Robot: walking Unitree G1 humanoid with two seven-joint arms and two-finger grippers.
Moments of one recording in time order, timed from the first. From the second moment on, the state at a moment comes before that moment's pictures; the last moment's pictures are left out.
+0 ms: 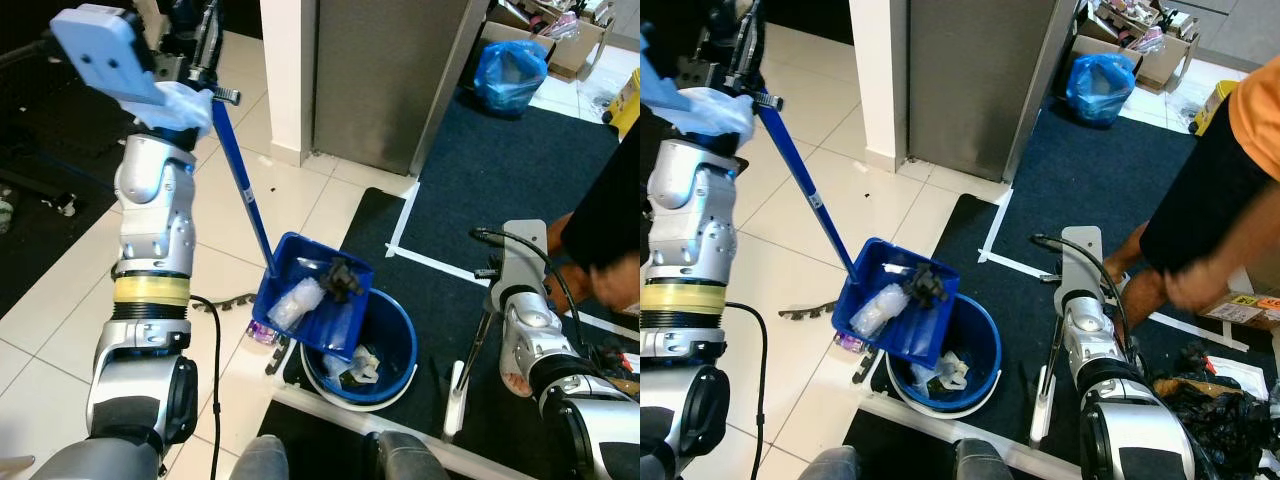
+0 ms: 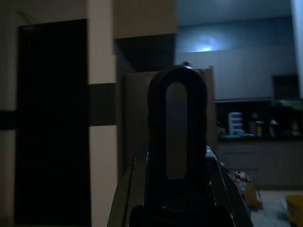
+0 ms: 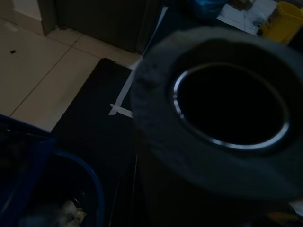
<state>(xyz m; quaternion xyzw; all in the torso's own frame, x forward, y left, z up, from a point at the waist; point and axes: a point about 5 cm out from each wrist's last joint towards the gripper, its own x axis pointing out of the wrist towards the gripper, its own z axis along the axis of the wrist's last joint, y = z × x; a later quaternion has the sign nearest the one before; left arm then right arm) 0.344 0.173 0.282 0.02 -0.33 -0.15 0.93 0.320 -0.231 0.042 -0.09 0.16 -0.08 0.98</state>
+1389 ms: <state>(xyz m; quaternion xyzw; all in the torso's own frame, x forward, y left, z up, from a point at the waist) 0.315 0.082 0.284 0.14 -0.40 -0.27 0.86 0.317 -0.226 0.038 -0.09 0.16 -0.09 0.98</state>
